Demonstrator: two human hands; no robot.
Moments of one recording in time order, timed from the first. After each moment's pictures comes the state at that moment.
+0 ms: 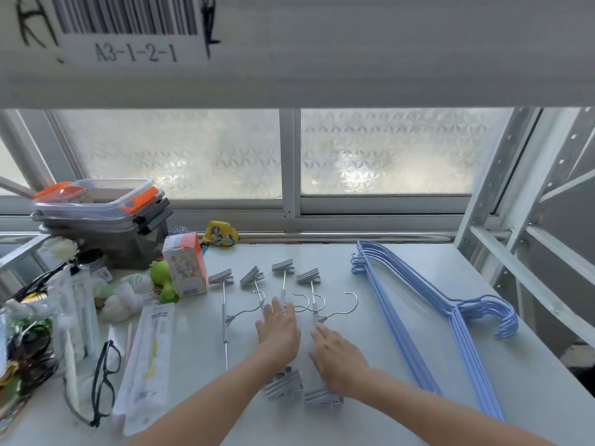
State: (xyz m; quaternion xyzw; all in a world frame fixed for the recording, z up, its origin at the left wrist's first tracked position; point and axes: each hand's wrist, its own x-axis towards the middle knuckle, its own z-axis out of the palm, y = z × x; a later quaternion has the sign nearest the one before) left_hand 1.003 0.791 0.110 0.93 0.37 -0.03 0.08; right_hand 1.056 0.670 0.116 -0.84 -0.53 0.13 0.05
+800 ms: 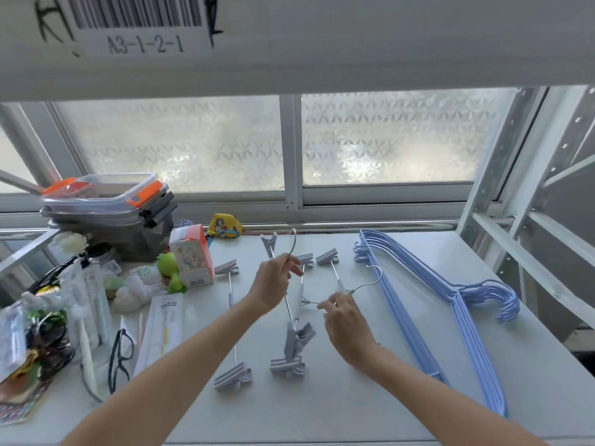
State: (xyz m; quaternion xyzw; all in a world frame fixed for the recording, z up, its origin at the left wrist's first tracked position) left_hand 0.991 0.817 0.186 0.87 0.24 0.22 0.36; right_hand 1.068 0.675 0.118 -0.86 -0.48 -0.01 0.19
